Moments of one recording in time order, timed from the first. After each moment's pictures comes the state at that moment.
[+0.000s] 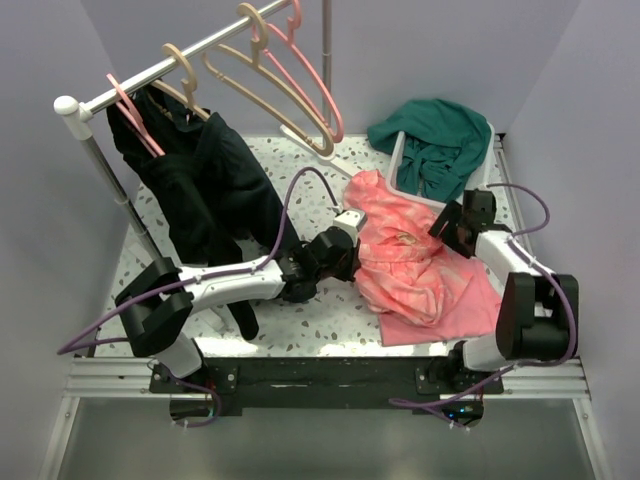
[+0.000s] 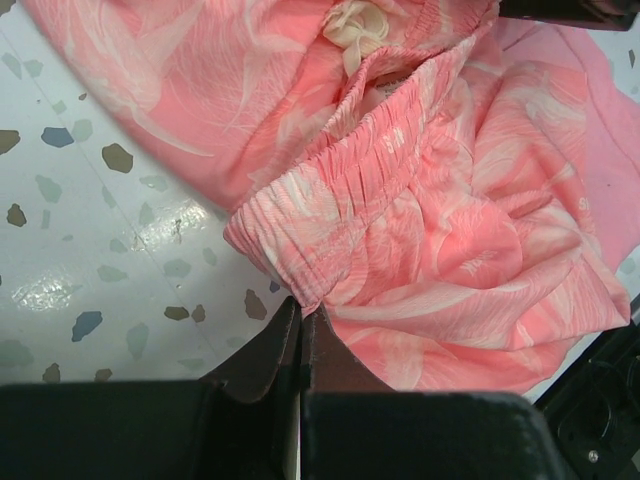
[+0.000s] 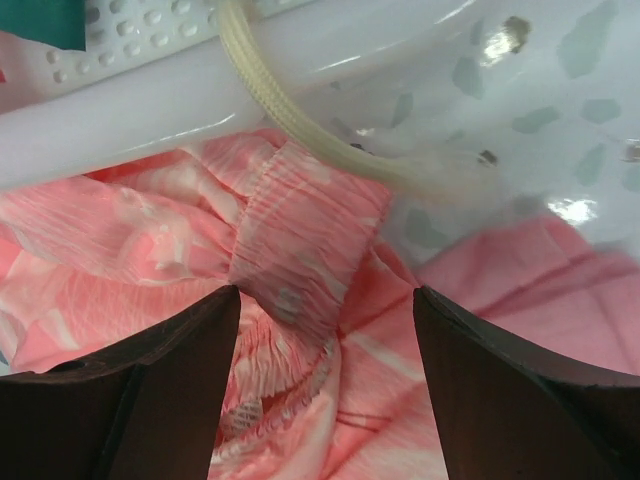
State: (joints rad) left arm -1.02 1.61 1.02 -0.02 -0.20 -0.52; right arm -0.06 1.44 0.83 -0.29 0.07 0.54
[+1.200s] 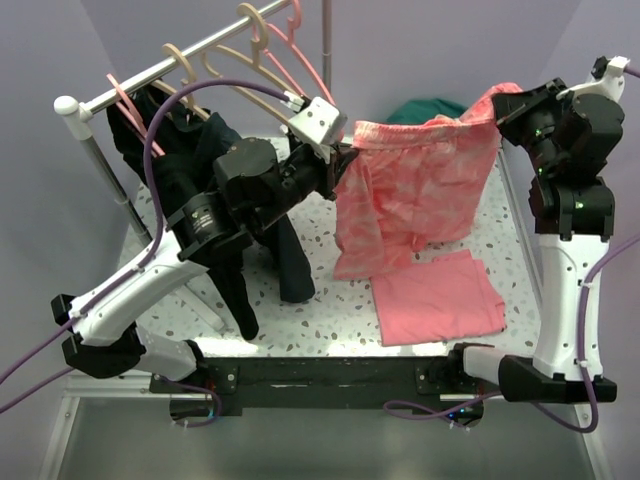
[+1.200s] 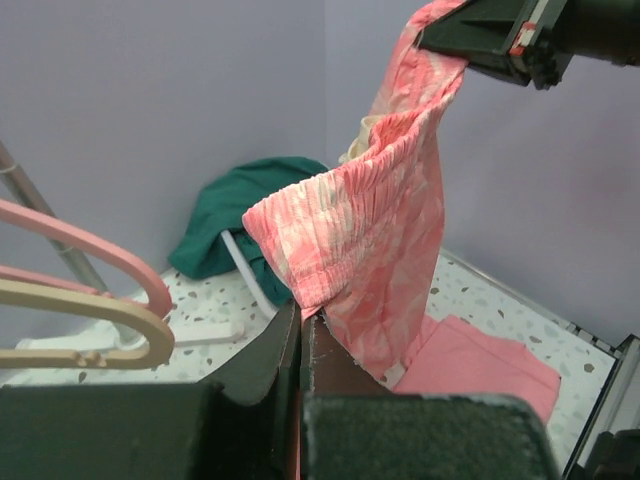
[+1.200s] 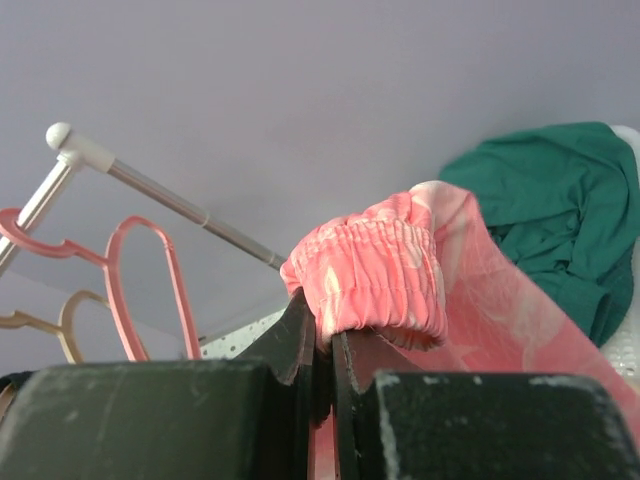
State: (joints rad) left arm -1.03 1.39 1.80 -0.37 -0.26 0.00; right arm -0.05 1.23 1.79 -0.57 -0.01 0.67
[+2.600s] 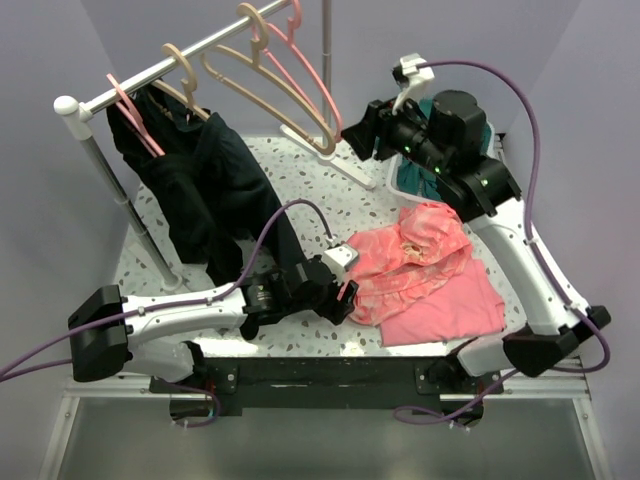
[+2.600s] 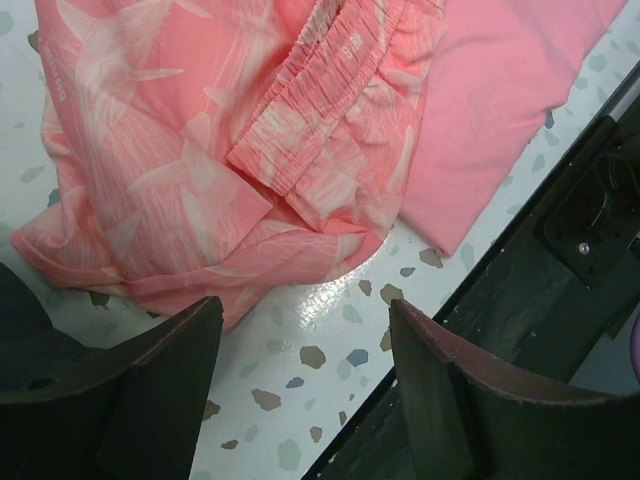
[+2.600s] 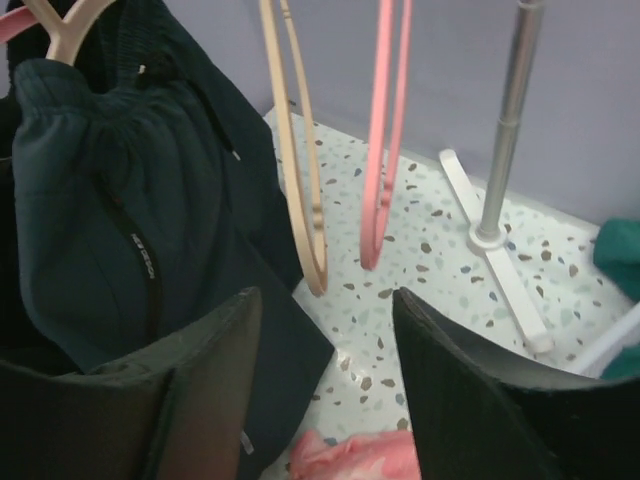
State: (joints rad) left arm -1.17 1.31 0.84 -0.18 -0.16 -0.41; right arm 0.54 1.39 1.76 -0.48 -0.14 0.19
